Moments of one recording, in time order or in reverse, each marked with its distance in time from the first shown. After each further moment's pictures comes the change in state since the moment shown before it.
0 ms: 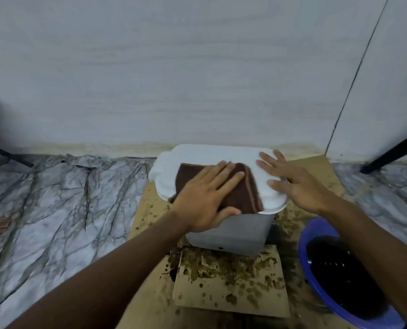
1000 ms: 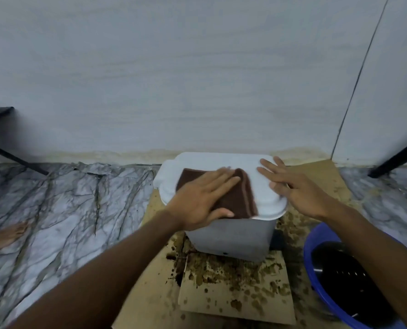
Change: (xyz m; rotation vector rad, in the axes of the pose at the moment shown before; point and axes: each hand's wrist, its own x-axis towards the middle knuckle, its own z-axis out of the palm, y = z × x) left_hand -0.001 -0.019 -0.013 -0.076 -0.128 0.058; right_hand 0.000 0.009 -0.003 -0.040 -0.023 -0.064
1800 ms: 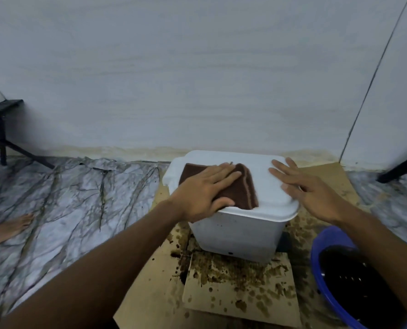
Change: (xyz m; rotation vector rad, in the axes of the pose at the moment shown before) left_hand -0.005 -0.017 -0.013 -0.102 -0.036 -0.086; right_hand -0.002 -0.004 0.002 -0.002 0.027 -0.003
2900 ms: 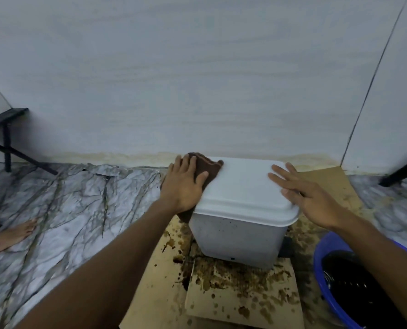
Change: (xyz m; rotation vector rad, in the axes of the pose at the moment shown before) left_hand 0.006 -0.031 -0.004 -0.085 -0.030 -0.667; right_hand -0.001 -0.004 0.007 0.064 0.027 0.001
